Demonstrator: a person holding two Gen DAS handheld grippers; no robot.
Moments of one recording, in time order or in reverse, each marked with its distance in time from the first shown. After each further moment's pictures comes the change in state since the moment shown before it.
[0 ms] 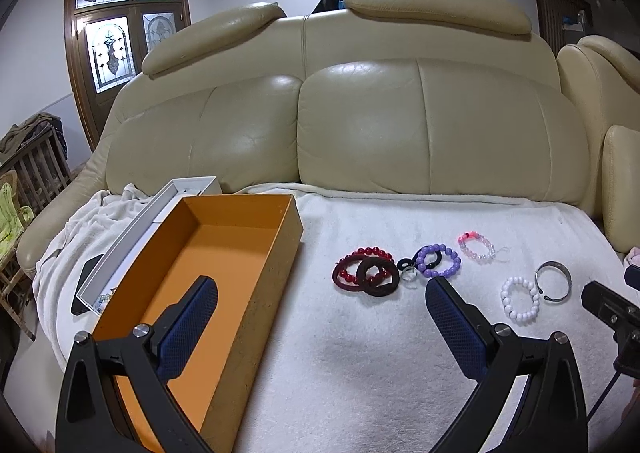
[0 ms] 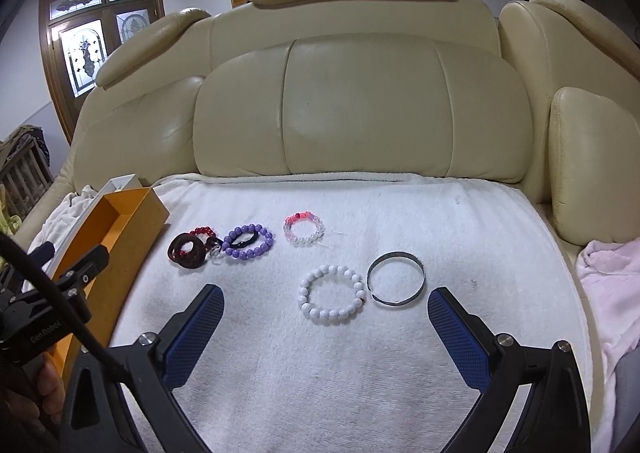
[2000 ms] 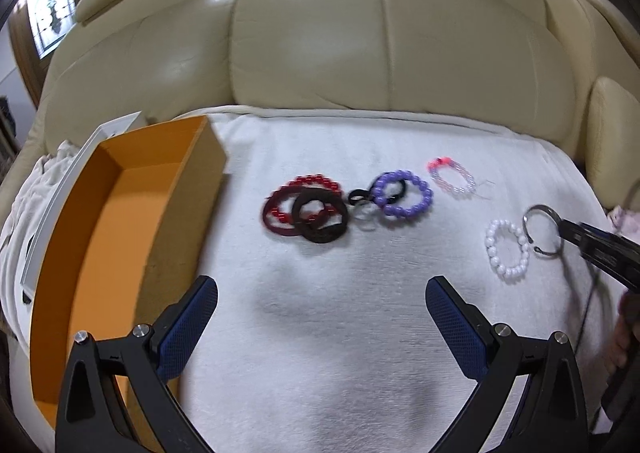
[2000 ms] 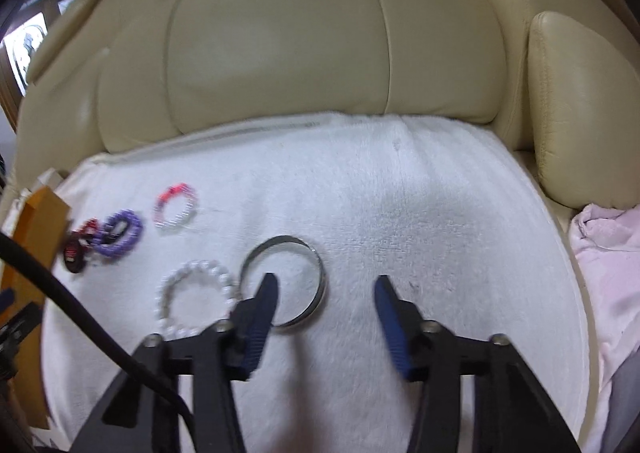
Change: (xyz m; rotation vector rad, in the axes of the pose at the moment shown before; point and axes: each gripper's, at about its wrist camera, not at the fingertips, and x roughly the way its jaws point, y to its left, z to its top) left arm 0.072 -0.039 -0.012 0.073 0.305 -0.168; right arm 0.102 -0.091 0.007 0.097 0.216 -0.133
